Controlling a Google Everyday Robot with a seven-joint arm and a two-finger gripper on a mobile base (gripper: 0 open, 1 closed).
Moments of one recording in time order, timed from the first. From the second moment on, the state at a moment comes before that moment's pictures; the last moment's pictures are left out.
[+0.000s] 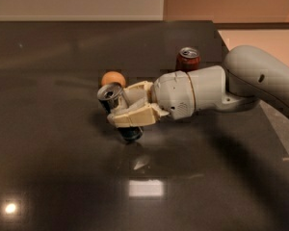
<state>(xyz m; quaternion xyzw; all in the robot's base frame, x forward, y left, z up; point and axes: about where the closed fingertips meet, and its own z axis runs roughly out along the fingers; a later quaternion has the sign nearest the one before) 0.439 0.052 0.917 -0.57 0.54 0.46 0.42</state>
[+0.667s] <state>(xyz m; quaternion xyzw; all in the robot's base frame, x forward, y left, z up) 0.437 0.040 0.906 -0.53 0.50 0.52 0.45</state>
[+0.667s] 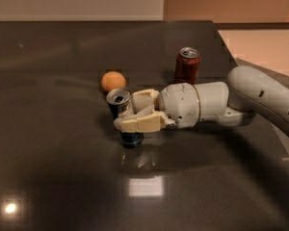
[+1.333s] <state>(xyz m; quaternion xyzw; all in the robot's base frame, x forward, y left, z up) 0.435 0.035 0.900 -0.53 0.45 0.55 0.46</state>
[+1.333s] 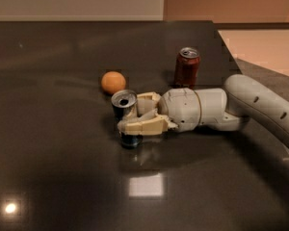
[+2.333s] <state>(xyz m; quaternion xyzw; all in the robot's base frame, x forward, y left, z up) 0.432 0.037 0.901 -0.53 0.46 0.54 0.47</state>
